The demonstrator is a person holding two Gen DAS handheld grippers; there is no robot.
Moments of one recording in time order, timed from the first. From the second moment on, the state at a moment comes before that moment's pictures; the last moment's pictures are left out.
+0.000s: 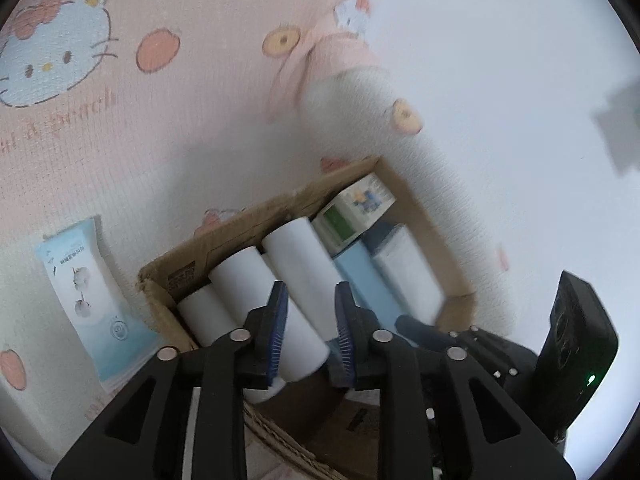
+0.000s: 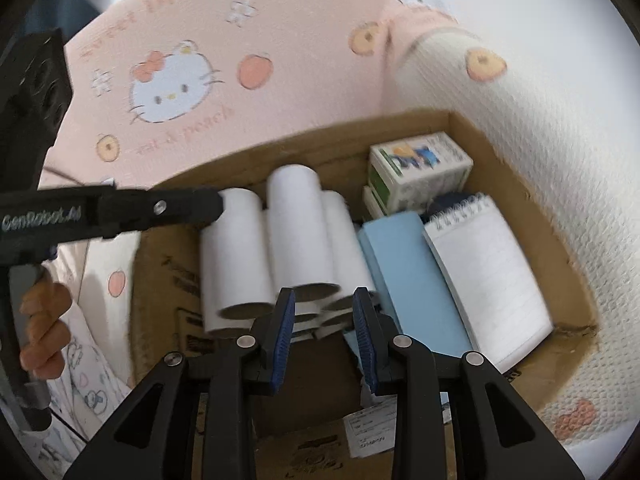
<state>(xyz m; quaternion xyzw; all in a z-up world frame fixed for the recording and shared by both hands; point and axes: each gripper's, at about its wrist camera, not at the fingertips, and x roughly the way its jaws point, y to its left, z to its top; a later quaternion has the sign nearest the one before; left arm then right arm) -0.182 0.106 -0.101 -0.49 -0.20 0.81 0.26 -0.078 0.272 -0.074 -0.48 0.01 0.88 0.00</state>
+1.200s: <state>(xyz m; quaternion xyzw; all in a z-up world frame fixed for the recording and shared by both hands) -0.031 -0.100 -0.223 -0.44 -0.30 0.83 0.17 -0.005 0.082 -0.116 -0.40 0.06 0.91 -0.08</state>
